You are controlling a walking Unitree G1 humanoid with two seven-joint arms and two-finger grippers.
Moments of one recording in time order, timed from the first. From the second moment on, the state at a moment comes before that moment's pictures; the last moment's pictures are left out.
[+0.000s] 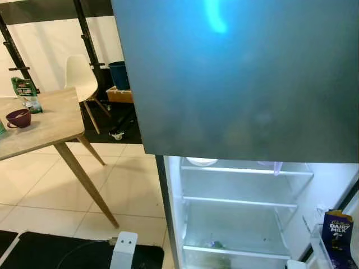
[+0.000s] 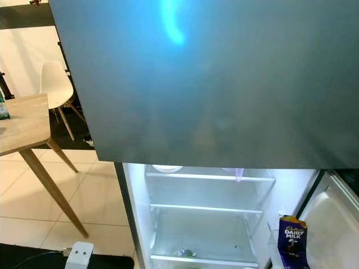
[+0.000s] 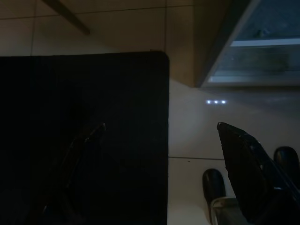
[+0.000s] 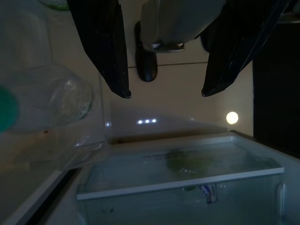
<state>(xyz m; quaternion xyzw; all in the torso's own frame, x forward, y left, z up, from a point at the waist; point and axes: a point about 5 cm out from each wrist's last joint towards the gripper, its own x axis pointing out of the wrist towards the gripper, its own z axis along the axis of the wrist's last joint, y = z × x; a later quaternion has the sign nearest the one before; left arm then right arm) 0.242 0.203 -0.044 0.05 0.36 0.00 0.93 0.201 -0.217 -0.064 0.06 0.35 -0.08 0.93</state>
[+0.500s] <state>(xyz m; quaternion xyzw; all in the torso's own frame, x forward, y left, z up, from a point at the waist) 0.237 0.202 -0.047 0.06 0.37 0.00 0.93 0.198 -0.214 -0.067 0.07 0.37 -0.07 0.93</state>
